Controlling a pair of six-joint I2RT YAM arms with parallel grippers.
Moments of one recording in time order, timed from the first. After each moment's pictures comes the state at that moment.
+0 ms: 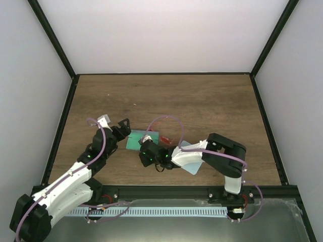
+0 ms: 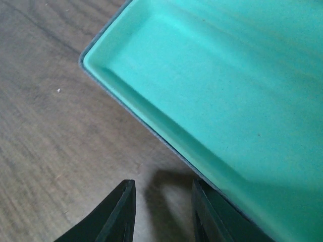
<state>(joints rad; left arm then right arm) -0.53 0.80 0.36 0.08 -0.28 -0.84 1.19 1.85 0.92 0.11 0.15 0.59</state>
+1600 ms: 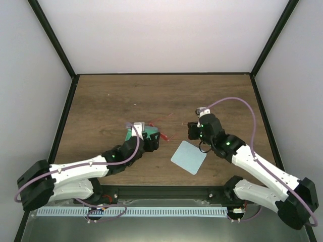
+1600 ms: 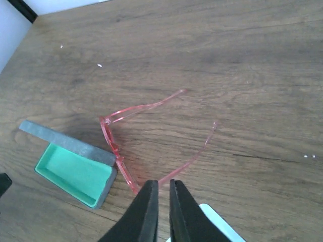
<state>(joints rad) -1.00 1.08 0.48 0.19 -0.41 -0.80 0.71 0.96 0.73 -0.34 0.16 0.51</state>
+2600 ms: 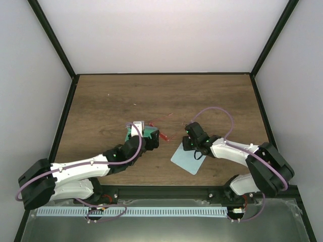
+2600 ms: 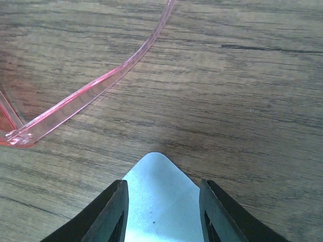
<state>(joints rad) -1.04 1.14 0.52 0.17 -0.54 -0.75 0.66 1.38 0.58 -0.17 0.10 0.50</state>
